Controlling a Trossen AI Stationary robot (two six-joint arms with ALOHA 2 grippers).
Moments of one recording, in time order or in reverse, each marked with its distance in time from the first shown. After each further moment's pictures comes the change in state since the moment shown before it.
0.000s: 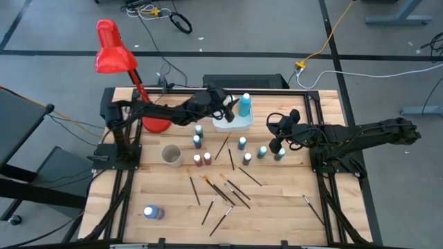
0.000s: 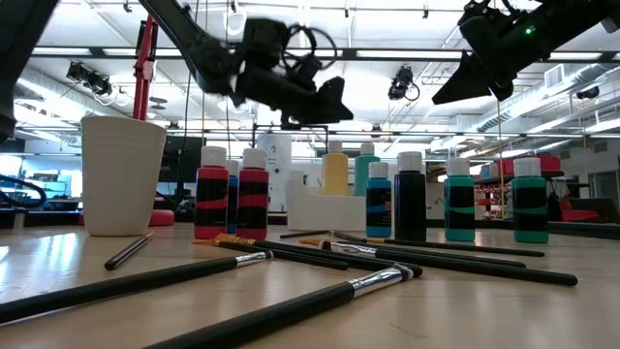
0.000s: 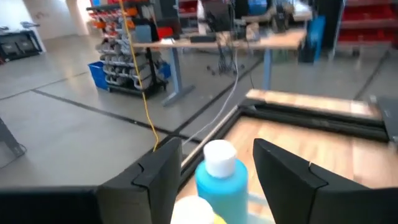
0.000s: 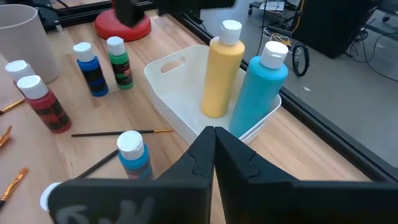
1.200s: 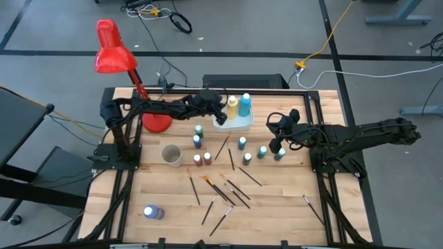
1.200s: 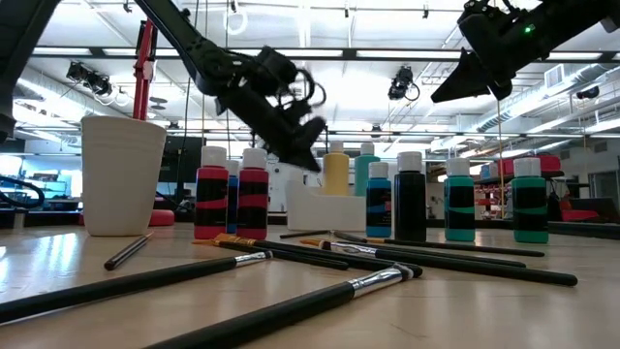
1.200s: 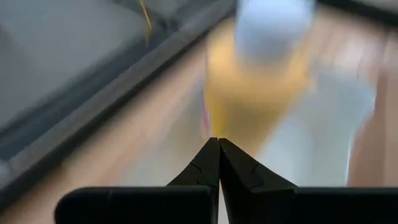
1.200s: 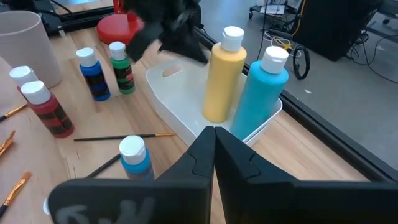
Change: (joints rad) left arm 0.093 0.021 0.000 -0.473 0.117 -0.227; right arm 0.000 0.000 0.000 0.021 0.002 -0.005
